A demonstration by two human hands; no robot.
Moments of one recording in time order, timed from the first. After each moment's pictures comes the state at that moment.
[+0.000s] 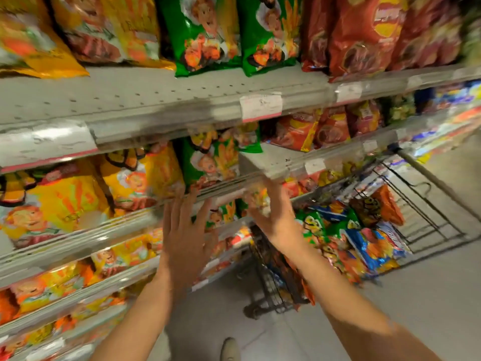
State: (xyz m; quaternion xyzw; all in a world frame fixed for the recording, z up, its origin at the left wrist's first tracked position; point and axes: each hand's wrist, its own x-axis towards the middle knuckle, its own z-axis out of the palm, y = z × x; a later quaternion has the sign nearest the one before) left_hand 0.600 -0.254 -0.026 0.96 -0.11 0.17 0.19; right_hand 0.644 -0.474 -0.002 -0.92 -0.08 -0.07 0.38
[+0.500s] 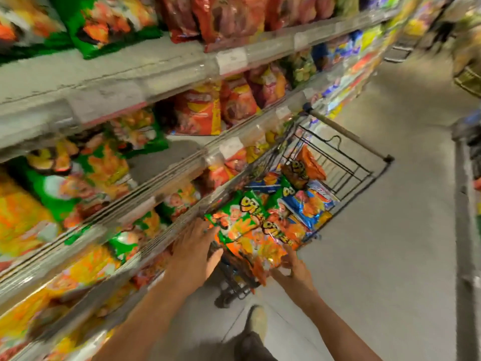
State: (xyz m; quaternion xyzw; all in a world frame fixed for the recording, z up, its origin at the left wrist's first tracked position) left_hand 0.641 -0.408 -0.085 0.92 -0.31 -0.05 0.23; right_hand 0.507 -0.645 -0.103 -0.86 0.30 0.07 0.40
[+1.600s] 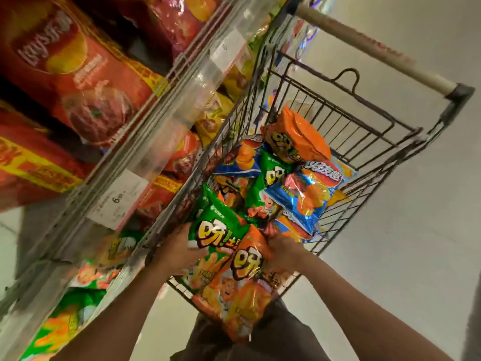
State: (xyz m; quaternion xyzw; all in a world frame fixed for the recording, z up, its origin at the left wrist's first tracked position) left_hand 0.840 -0.589 -0.215 0.87 -0.13 -0.43 0.20; right_hand 0.696 -0.839 -0.214 -0.82 0.19 0.49 0.21
